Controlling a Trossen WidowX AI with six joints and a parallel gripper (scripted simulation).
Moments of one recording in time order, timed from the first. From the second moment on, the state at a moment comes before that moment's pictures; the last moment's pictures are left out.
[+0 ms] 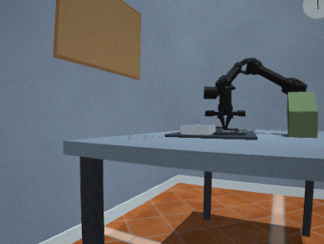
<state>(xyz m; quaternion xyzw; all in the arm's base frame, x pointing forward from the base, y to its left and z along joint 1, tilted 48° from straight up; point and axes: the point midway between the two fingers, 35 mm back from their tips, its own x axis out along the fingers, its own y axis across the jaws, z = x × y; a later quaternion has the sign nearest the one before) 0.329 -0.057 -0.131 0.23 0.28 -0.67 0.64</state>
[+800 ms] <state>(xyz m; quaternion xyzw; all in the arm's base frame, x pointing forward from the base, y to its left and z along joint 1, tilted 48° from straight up) 0.357 -0.058 -0.134 0.22 0.29 -0.67 0.64</state>
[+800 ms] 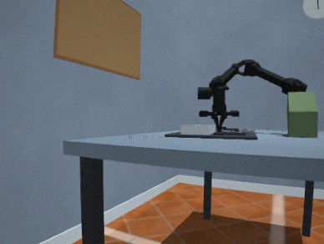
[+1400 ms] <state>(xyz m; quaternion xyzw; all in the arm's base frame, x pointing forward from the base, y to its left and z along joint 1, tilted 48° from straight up) 0.384 -0.058 -0.136 0.22 0.29 -0.67 0.64</state>
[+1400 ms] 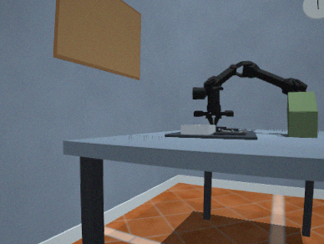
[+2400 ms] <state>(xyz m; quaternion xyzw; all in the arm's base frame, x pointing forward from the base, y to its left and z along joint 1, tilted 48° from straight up) 0.401 -0.058 -0.135 0.23 0.28 -0.67 0.64</state>
